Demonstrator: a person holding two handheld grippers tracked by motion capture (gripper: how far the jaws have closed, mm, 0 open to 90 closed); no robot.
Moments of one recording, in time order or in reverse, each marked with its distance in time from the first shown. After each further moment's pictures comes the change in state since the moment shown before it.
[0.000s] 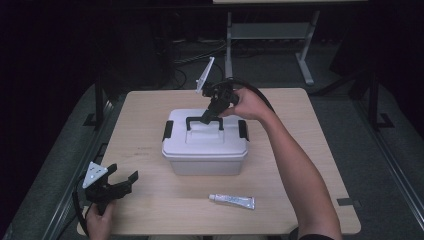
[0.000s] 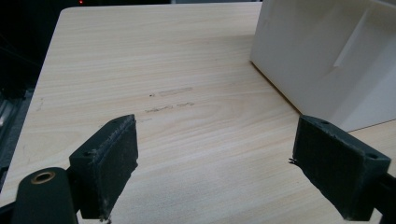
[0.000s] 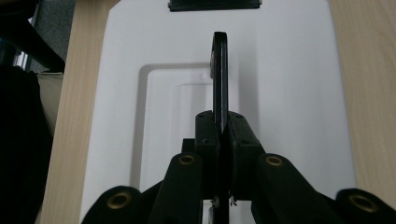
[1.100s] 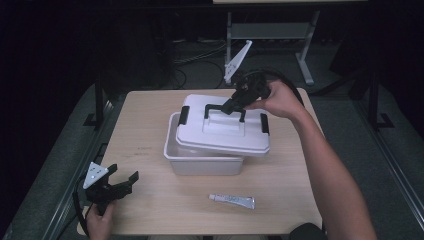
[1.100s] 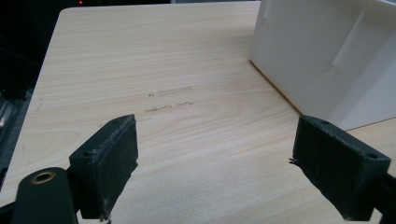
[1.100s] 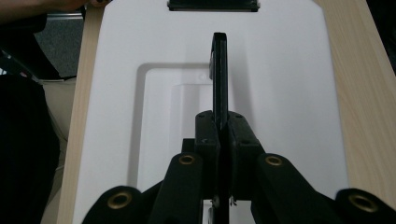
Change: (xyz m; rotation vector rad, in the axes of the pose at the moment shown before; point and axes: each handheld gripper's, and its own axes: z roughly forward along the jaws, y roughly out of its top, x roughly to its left) left arm -0.002 0.000 0.000 -0.001 0.000 0.003; right arm 0.039 -0.037 -0.079 -0.106 -0.115 0.003
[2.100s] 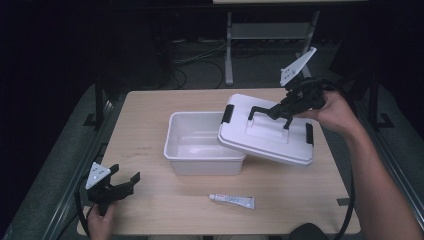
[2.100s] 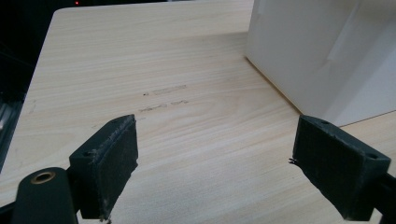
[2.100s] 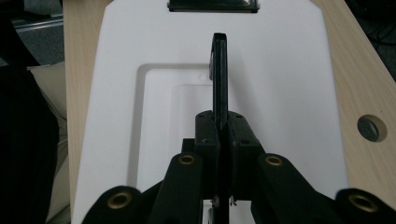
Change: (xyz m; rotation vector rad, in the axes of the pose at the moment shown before) left arm -0.003 0.000 0.001 0.007 -0.007 0.023; right arm 0.022 -0.099 -0.065 -0.015 -0.109 0.146
